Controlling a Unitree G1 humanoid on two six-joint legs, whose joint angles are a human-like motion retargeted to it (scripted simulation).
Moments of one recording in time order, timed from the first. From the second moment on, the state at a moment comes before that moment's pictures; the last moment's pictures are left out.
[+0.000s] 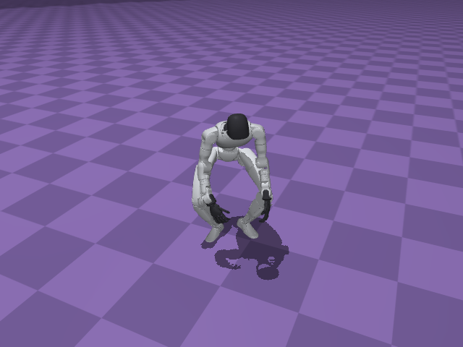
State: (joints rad) left arm -1.14 0.25 0.02 1.24 0.08 -0.24 -0.06; right arm -1.03 -0.43 0.26 0.99 -0.29 -0.31 0.21; waist 0.16 0.06 0.52; left_leg -1.48 0.51 0.29 1.54 -0.48 0.14; right_leg -1.35 -0.29 -0.49 1.34 -0.44 -0.19
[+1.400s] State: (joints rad) left arm -0.88 0.25 -0.05 1.43 0.03 -0.26 0.01; right arm -0.94 -0.46 0.50 1.26 -0.23 -0.35 0.20; waist 0.17 -0.01 0.52; left_leg -1.56 0.65 0.22 2.23 -0.66 0.26; right_leg -1.56 -0.41 -0.21 2.14 -0.72 -0.26
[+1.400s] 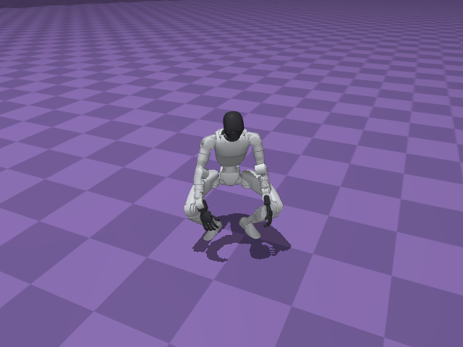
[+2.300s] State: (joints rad) left arm -0.88 0.31 -0.16 1.48 0.71 -0.06 -0.38; right arm -0.97 -0.48 0.63 1.36 -0.88 -0.22 0.26; waist 0.18 0.00 0.52; left_leg -1.56 0.67 0.21 2.25 -0.64 0.26; right_leg -1.55 -0.40 -0.20 2.16 -0.73 -0.26
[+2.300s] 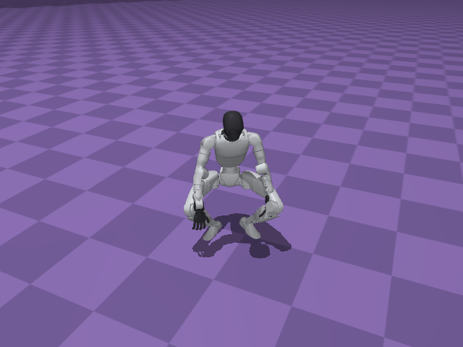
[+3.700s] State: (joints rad) left arm 0.08 0.15 0.24 1.52 0.47 0.03 -0.29; right arm -0.12 -0.16 -0.03 1.40 -0.48 -0.05 0.31; waist 0.02 0.02 0.05; left_leg 0.10 0.12 0.56 0.02 0.03 -0.05; right_leg 0.11 -0.13 -0.48 -0.02 -0.05 0.10
